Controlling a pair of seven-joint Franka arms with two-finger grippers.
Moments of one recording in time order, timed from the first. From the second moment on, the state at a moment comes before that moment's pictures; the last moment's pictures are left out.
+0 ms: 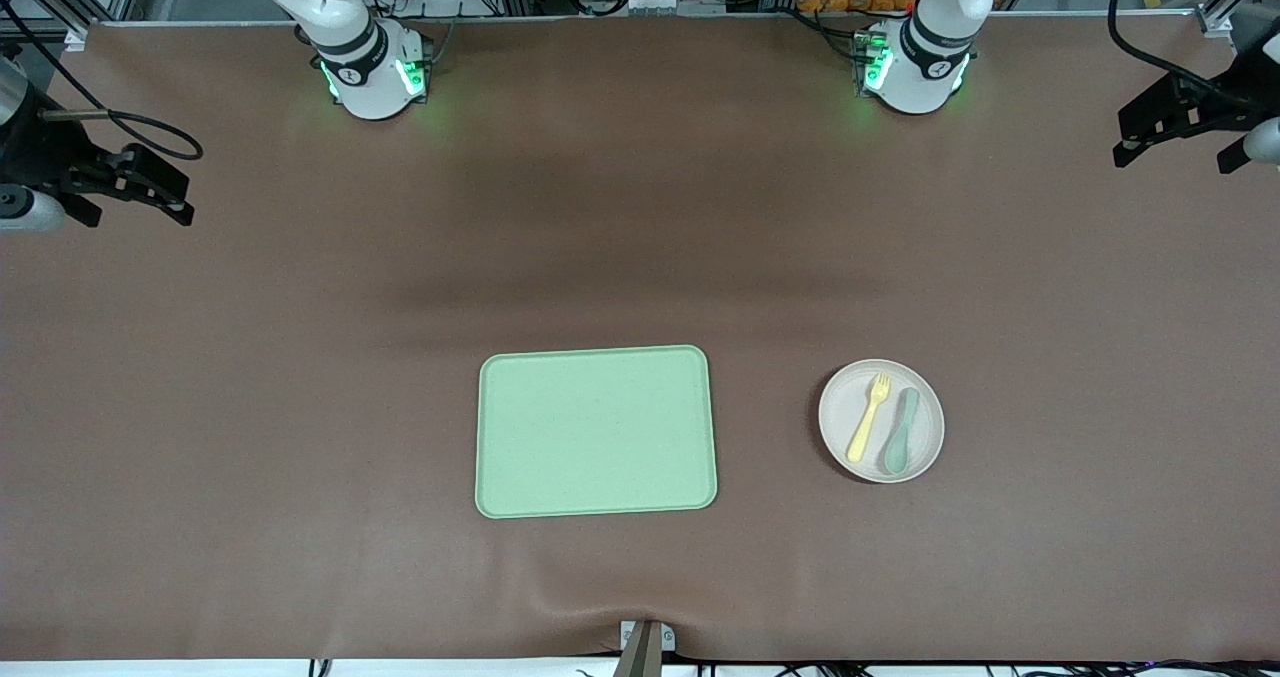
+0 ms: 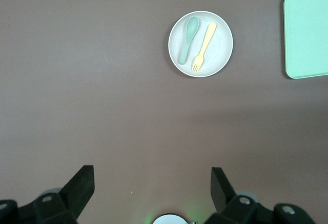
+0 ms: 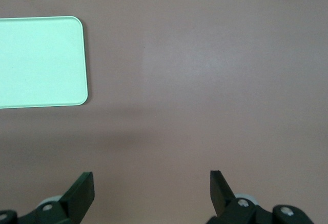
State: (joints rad) left arm -0.04 -0.03 -0.05 -1.42 0.01 1.39 0.01; right arm -0.03 -0.03 0.09 -1.55 -0.01 1.55 0.05
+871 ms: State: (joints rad) left arm -0.02 0.03 -0.06 -1.43 0.01 1.38 0.01; right arm -0.03 -0.03 0.09 -1.55 -0.01 1.55 0.05
